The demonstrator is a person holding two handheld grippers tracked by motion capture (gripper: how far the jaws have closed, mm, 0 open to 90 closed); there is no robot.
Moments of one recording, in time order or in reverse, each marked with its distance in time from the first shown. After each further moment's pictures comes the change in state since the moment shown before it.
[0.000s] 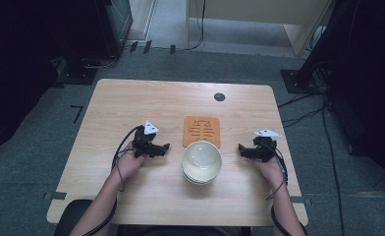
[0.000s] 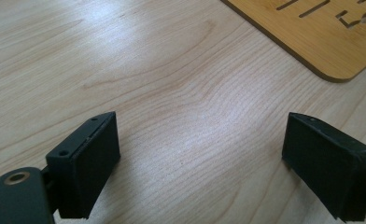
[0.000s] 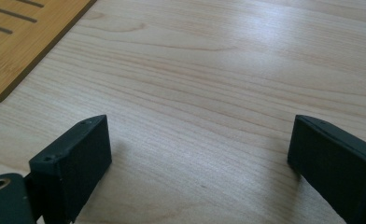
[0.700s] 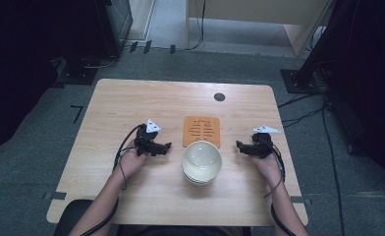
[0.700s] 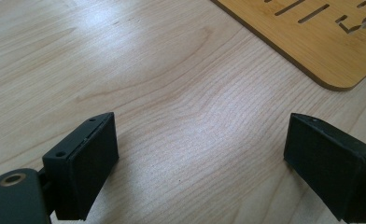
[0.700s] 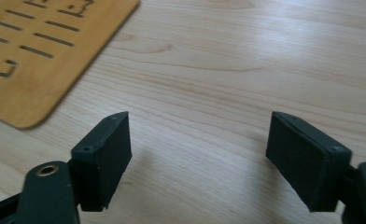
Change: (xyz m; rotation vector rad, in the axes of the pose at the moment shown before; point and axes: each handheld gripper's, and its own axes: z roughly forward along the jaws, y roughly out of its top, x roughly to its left) left arm 0.001 0.005 0.005 0.001 -0.018 0.019; right arm 0.003 0.013 0.001 0.003 0.117 0.021
